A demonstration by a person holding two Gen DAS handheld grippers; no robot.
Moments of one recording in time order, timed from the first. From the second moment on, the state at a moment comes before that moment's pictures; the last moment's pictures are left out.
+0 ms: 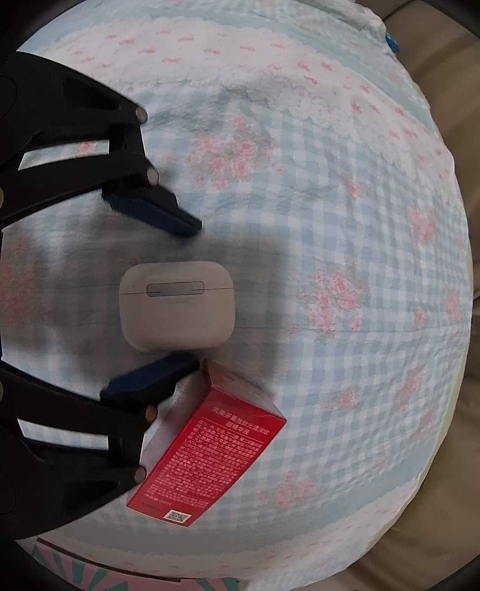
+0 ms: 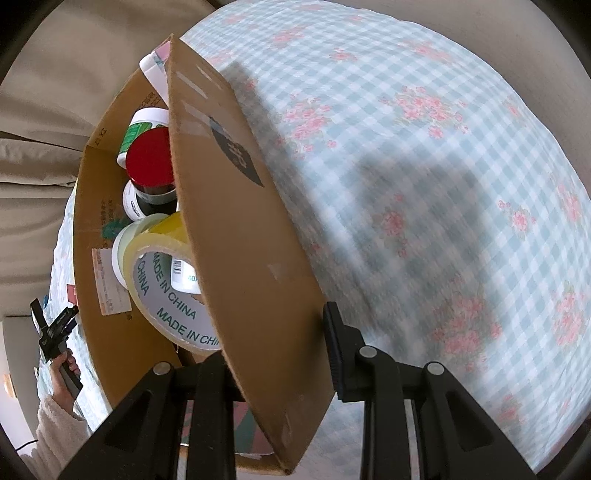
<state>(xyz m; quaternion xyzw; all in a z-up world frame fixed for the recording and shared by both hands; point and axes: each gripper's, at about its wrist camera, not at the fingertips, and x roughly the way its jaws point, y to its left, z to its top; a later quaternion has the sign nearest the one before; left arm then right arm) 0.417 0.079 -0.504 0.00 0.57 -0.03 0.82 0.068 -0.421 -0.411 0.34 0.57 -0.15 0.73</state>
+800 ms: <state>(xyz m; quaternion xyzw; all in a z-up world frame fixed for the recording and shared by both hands) 0.382 0.038 -0.371 -0.01 0.49 -0.07 0.87 0.064 -0.415 -0.406 0.33 0.57 -0.16 0.73</state>
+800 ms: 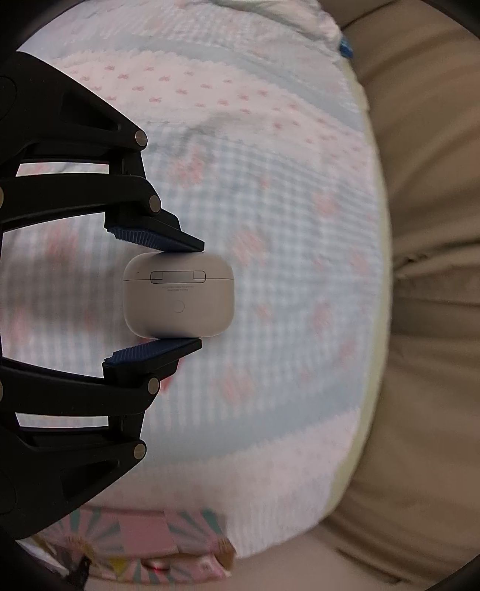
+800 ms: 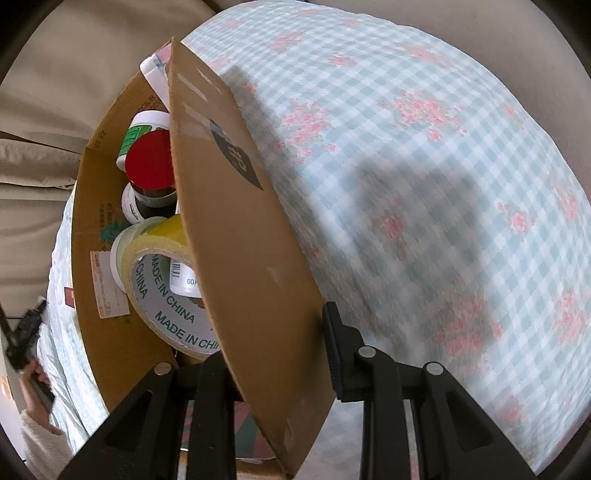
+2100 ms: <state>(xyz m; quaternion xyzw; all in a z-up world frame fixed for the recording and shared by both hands) 0.225 -0.346 -0.391 0.04 0.56 -0.23 0.79 0.069 -0.430 -0.416 0.31 0.59 -0.09 0.74</state>
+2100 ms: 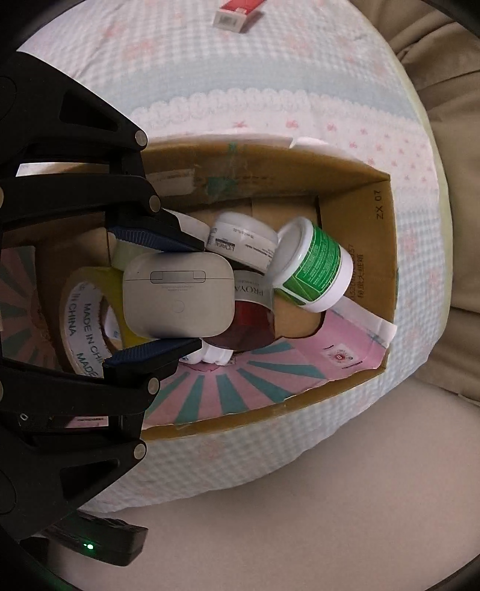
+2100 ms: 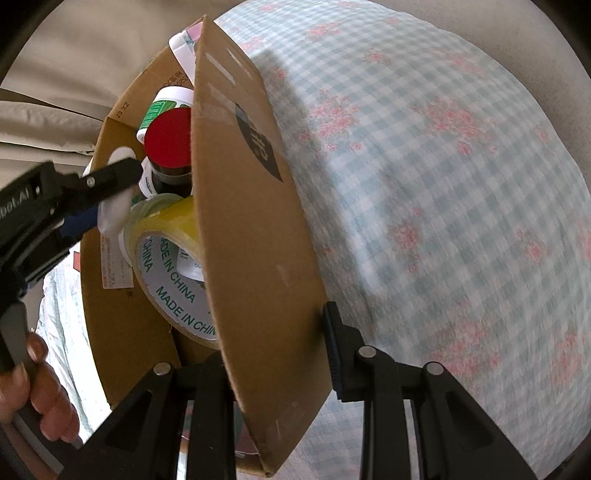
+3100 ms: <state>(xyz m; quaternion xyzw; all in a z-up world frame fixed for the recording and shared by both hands) 0.217 -0.281 -0.324 0.00 0.55 -0.20 0.81 0.067 -0.424 -0.412 0.31 0.58 -0.09 0.74</state>
